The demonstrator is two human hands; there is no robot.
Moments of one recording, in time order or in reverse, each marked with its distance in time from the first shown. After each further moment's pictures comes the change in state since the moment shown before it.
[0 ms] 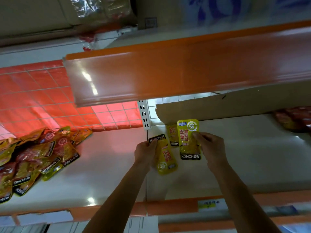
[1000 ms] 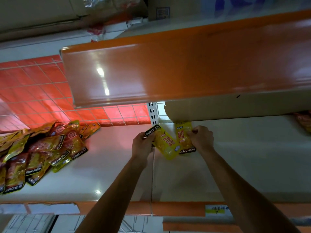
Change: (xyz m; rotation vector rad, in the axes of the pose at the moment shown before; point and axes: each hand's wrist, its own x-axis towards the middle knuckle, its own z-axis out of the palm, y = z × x) left_hand 0.006 0.011 -0.026 -0.289 0.022 0.020; right_hand 0.052 0.024 0.057 -0.765 -0.068 -0.042
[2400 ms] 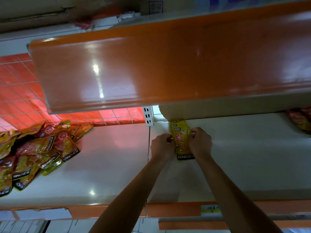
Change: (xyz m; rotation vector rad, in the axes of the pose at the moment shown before) left_hand -0.020 -0.005 0.062 0.704 -0.173 0.285; right_hand -0.021 0.007 -0.005 0.023 0.089 -0.029
